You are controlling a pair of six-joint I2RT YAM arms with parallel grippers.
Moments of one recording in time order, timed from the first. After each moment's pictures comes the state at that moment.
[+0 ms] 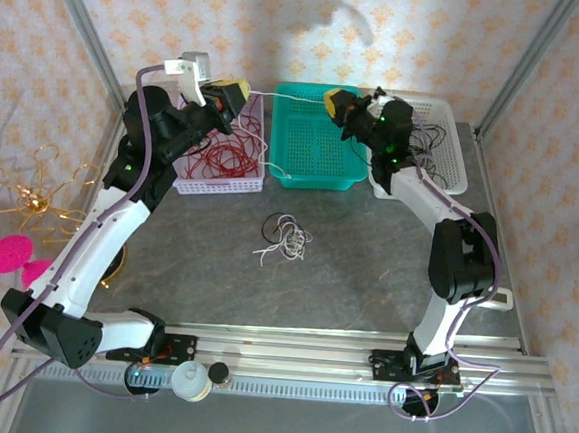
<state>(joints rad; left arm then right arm) -0.28 1.25 1.38 -0.04 0.28 -0.44 0.31 1.81 1.39 0.51 -0.50 1.57</state>
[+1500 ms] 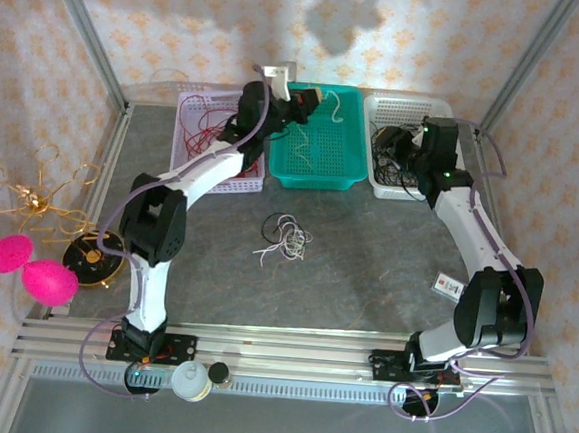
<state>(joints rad) -0.39 2.05 1.68 0.36 0.30 -0.61 0.12 1.48 1.23 -0.27 -0.29 0.81</state>
